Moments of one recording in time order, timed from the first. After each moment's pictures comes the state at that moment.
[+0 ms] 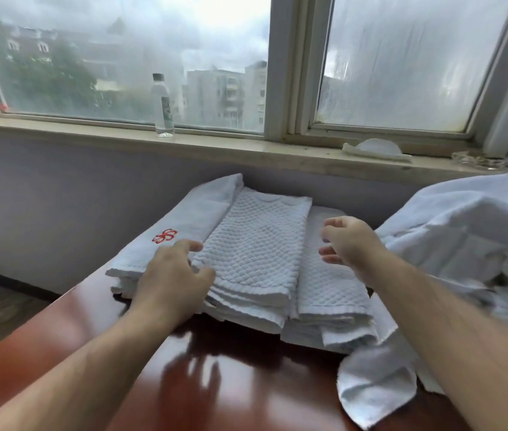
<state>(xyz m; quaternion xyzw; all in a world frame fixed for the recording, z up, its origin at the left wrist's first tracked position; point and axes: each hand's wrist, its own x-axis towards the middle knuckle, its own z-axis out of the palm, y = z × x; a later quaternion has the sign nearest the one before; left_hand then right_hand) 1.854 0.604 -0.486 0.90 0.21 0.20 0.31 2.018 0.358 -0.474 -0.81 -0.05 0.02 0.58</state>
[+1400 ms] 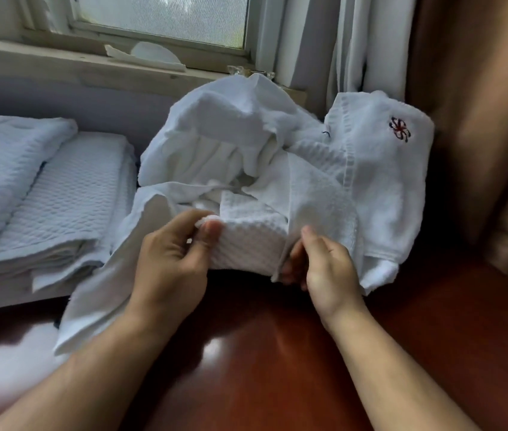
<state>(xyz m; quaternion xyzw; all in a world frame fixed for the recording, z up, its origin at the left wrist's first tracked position) 1.895 0.287 -0.564 0.73 -0.20 0.24 0.61 1.853 0.094 -0.552 -0.74 0.08 -0.20 0.64</state>
